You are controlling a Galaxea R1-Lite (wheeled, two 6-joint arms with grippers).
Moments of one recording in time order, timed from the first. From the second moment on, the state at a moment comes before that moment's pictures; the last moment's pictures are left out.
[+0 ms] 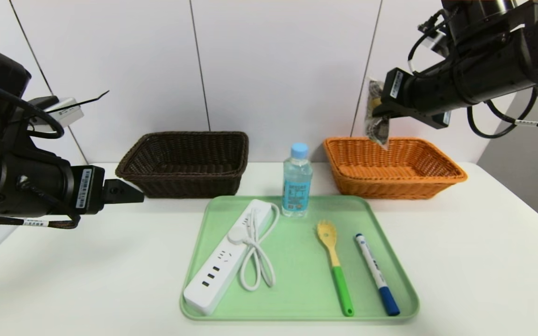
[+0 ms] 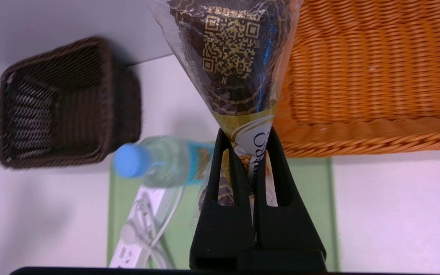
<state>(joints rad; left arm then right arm) -0.31 1.37 -1.22 0.57 0.10 -0.25 0.33 1.88 -1.95 0.66 -0.03 0.52</state>
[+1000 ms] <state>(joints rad) -0.32 1.40 -1.22 0.56 0.09 -0.26 0.14 2.21 -1.95 0.43 -0.03 0.54</state>
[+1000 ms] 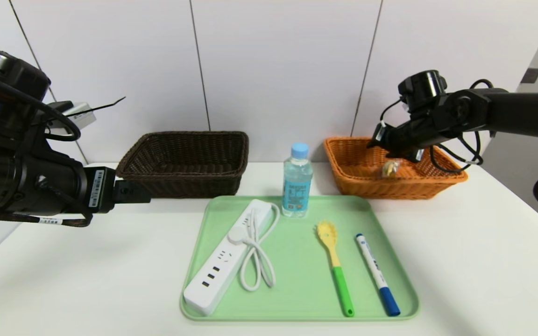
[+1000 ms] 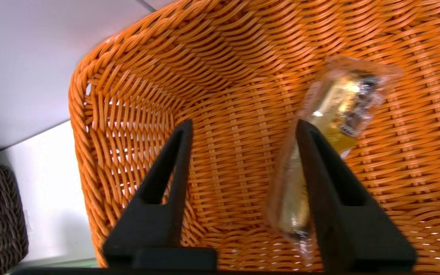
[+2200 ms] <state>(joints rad) -0.33 1.39 -1.21 0.52 0.10 -0.27 0.60 1.55 -1.46 0.56 -0.21 0.46</state>
